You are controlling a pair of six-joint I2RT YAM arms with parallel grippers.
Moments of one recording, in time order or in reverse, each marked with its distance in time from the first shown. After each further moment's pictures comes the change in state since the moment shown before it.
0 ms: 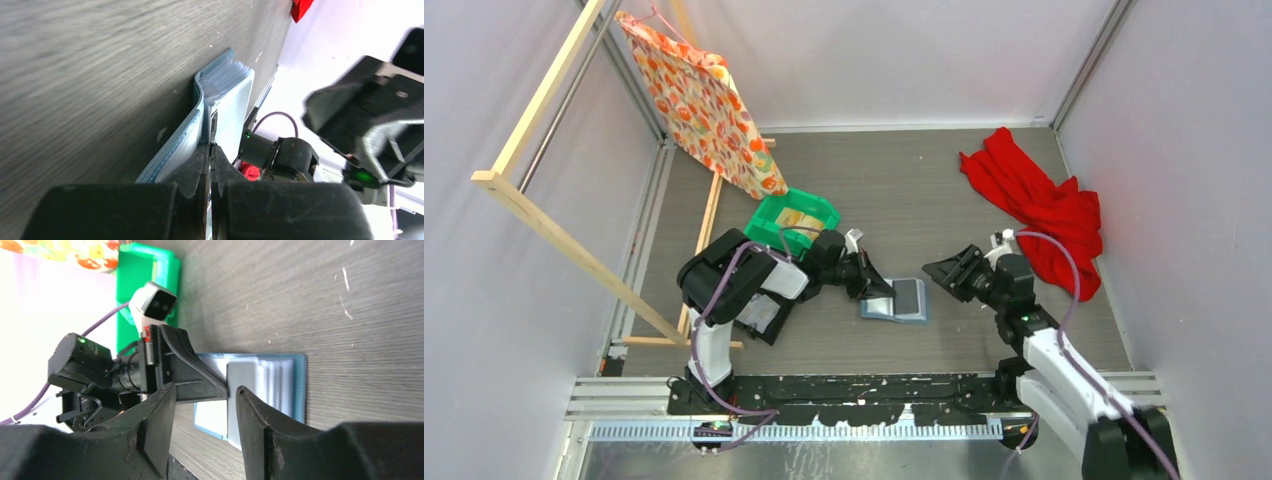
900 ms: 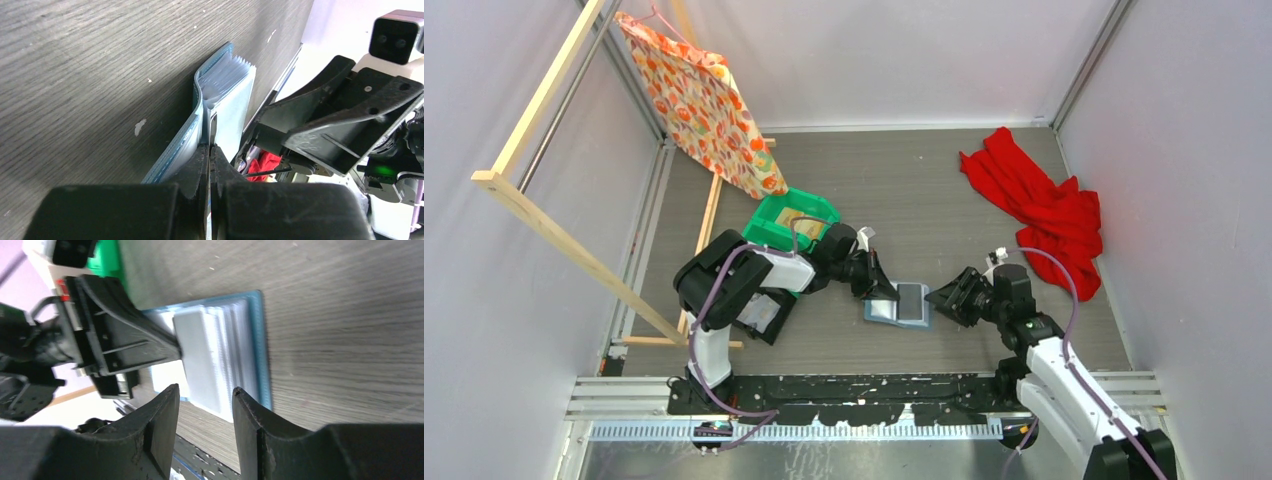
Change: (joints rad) left arm -0.042 -0.035 0.120 -0.267 0.021 0.150; right arm -0.001 -0.185 0.037 -0.494 -0.021 -0.082
